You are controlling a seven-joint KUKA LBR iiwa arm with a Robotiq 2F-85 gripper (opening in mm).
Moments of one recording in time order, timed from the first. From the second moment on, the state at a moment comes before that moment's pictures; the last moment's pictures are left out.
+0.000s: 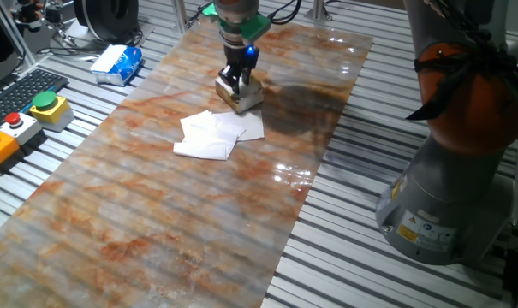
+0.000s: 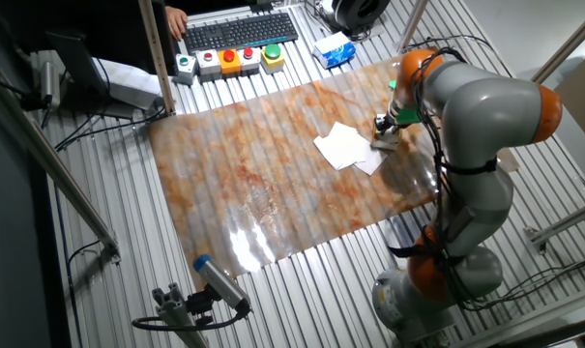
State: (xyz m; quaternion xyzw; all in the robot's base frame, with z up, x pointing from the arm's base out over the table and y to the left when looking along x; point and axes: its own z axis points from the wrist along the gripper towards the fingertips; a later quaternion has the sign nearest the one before) arm 0.546 -0.180 0.065 0.11 0.99 -0.04 0.06
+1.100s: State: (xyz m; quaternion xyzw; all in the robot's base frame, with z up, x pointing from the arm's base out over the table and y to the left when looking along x) arm 0.555 -0.171 0.092 0.12 0.99 -0.04 0.03
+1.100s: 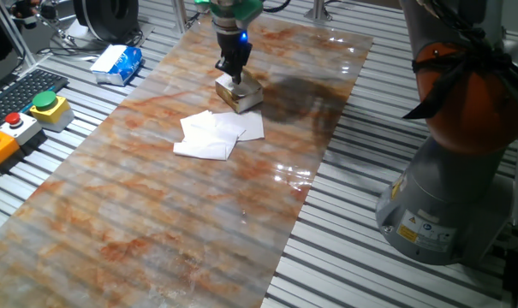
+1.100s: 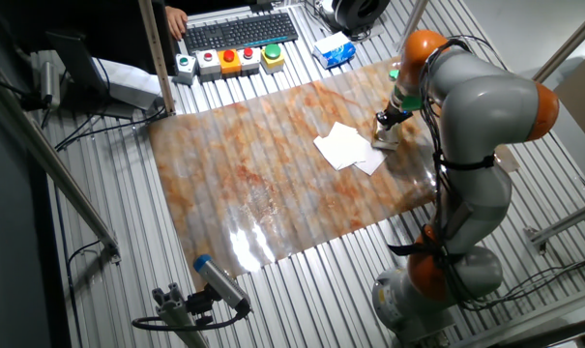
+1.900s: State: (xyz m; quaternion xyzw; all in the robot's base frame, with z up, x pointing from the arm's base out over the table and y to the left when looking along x) arm 0.558 -0.156 0.082 0.15 0.99 -0.05 0.04
